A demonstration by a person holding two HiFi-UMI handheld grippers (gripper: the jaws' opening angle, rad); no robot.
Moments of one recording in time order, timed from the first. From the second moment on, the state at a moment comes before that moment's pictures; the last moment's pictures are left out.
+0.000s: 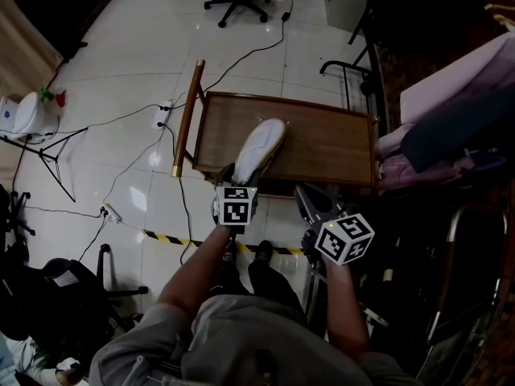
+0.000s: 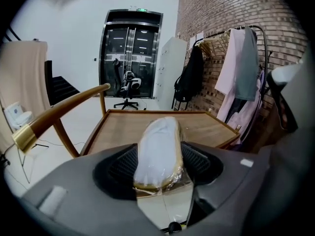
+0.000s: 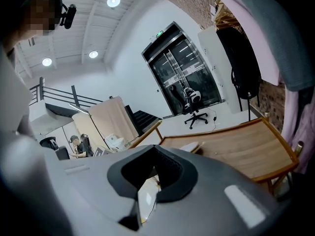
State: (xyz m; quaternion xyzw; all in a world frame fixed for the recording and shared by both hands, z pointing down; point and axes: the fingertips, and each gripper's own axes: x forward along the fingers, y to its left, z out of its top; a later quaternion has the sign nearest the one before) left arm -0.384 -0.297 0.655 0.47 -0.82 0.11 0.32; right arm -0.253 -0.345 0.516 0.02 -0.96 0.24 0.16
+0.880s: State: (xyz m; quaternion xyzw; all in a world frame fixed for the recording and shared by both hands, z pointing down) left arm -0.391 -0.304 0.721 0.45 -0.80 0.13 0.37; right arm -0.235 -0.365 0.529 0.03 -0.95 0.24 0.17
